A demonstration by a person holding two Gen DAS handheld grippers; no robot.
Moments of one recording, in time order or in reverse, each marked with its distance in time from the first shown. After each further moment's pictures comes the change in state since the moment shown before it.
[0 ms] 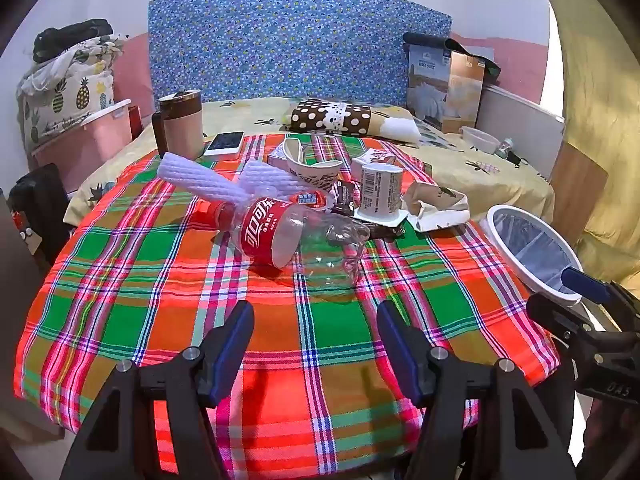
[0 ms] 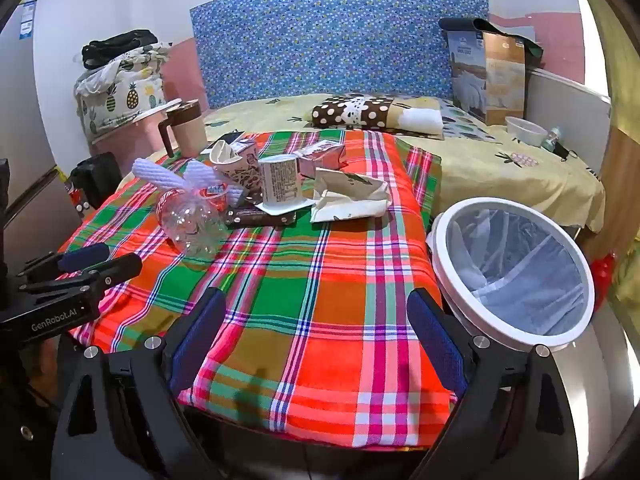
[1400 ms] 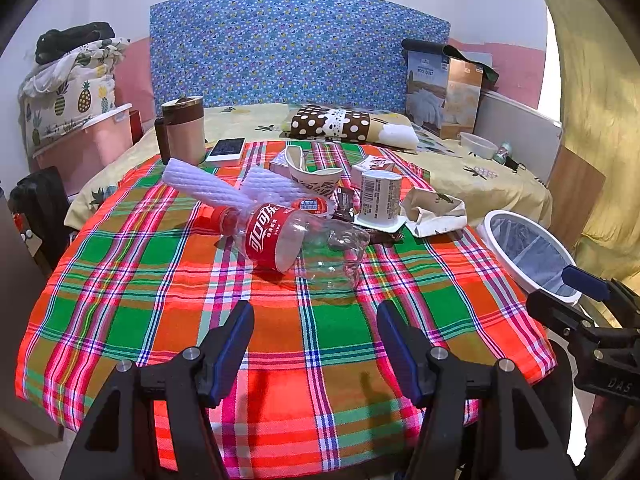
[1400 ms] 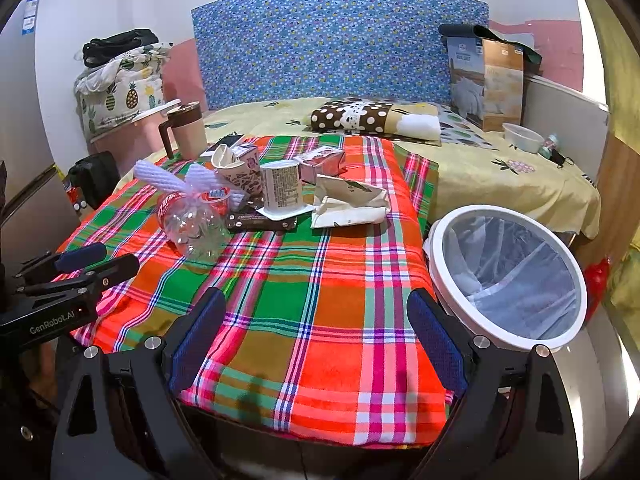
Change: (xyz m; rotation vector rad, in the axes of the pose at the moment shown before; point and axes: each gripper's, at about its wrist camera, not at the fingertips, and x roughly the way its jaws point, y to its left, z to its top) left arm -0.009 0.000 0.000 0.004 -0.023 -0.002; right arm -0.005 0.007 0.002 -0.006 -0.021 -0.018
